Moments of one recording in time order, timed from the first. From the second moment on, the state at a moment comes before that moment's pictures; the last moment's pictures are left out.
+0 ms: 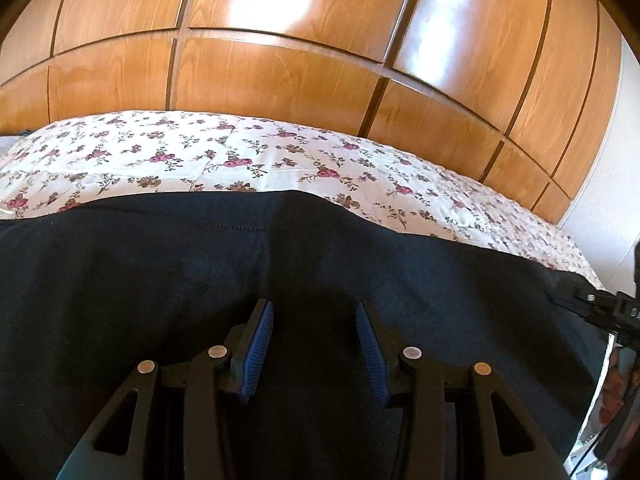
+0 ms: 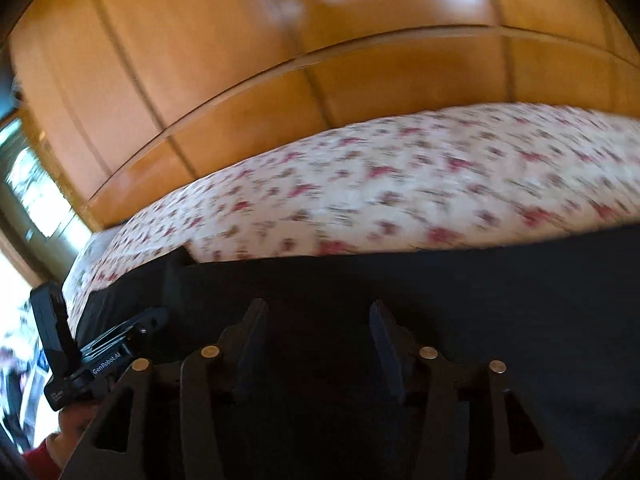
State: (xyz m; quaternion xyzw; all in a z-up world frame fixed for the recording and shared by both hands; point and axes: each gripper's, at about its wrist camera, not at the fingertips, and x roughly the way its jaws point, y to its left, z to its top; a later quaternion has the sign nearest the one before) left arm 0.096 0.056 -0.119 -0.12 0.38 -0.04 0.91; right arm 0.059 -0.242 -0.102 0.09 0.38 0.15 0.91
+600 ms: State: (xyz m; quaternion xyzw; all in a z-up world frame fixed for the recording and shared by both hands) left arm 0.095 0.049 -0.117 -0.09 0.39 -0.02 0.91; right arm -0.004 -0.423 -0.080 0.19 0.34 -0.09 0.92
